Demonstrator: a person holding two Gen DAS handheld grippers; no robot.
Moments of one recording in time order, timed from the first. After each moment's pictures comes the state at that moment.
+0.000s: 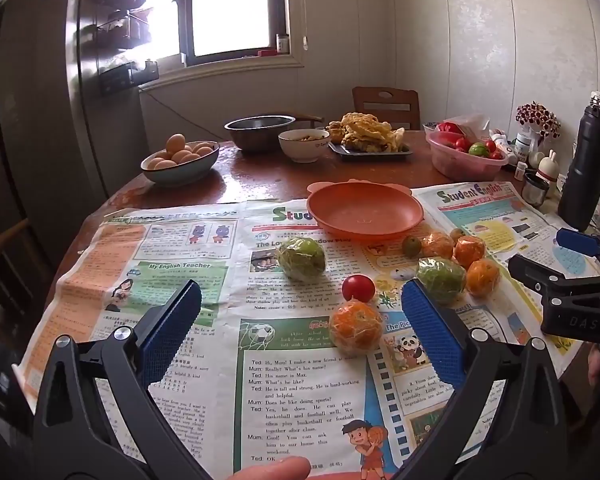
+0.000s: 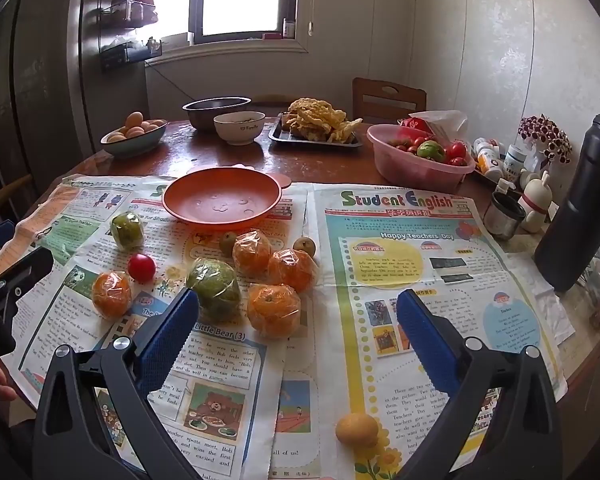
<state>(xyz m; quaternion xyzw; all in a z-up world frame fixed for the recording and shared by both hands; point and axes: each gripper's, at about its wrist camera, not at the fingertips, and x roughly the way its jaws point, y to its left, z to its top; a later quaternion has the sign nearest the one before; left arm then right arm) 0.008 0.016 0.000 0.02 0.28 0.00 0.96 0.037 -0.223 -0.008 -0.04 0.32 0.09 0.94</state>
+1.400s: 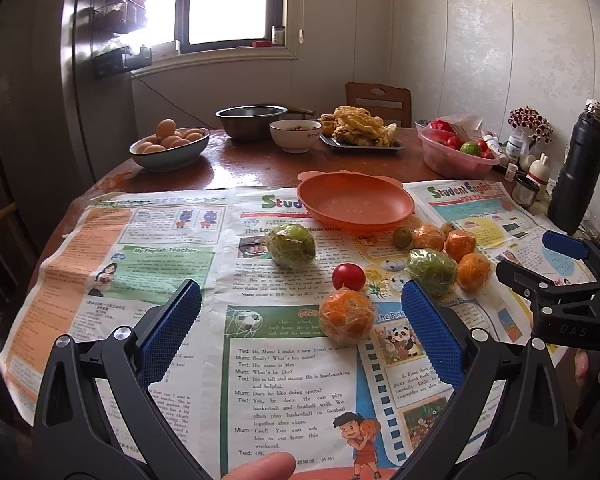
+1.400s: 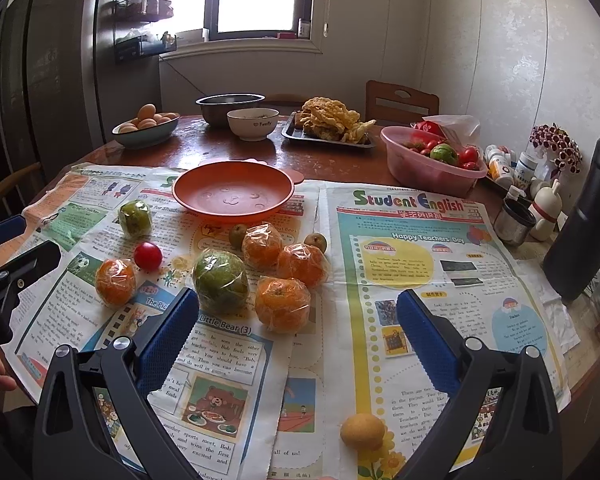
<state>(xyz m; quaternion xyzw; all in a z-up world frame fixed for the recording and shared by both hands) 0.004 0.018 -0.012 0.00 0.29 -0.03 0.96 0.038 -0.211 -0.019 -0.06 0.32 0.10 0.94</state>
